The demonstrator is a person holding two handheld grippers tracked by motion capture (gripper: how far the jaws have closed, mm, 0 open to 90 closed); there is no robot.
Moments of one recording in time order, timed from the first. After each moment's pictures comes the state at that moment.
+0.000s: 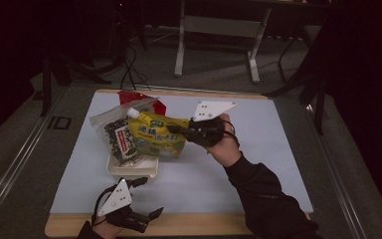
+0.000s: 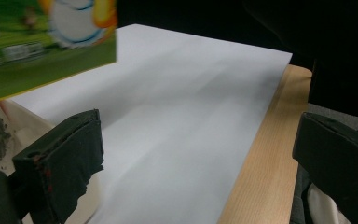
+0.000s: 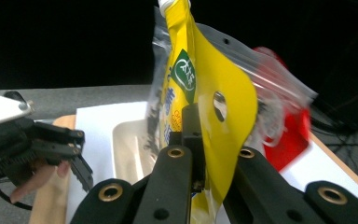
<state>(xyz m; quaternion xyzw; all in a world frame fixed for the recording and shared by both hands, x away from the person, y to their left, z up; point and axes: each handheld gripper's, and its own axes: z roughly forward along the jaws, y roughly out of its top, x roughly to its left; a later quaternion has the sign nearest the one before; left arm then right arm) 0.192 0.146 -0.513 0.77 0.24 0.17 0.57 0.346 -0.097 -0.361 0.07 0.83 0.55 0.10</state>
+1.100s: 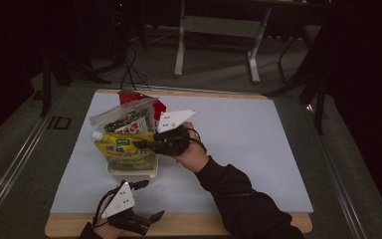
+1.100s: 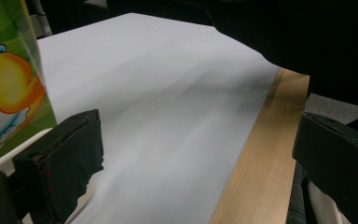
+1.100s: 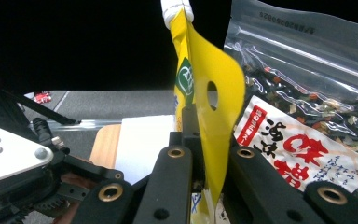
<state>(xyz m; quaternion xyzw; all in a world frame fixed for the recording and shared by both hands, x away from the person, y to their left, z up) 0.190 0.143 -0.519 0.78 0.24 0.17 0.55 0.341 -0.023 -0.395 0.01 0.83 0.56 0.01</state>
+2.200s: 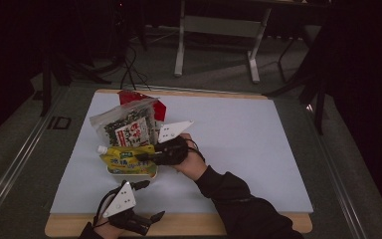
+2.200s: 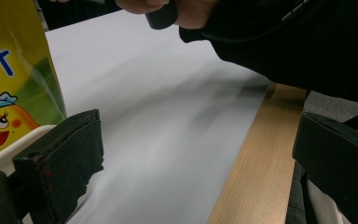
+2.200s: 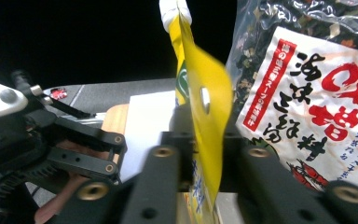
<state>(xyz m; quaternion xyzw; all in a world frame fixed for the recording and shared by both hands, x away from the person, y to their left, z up) 0.191 0.141 -0.520 0.79 0.24 0.16 0.55 0.345 -0.024 -0.443 0.03 0.84 0.55 -0.04</state>
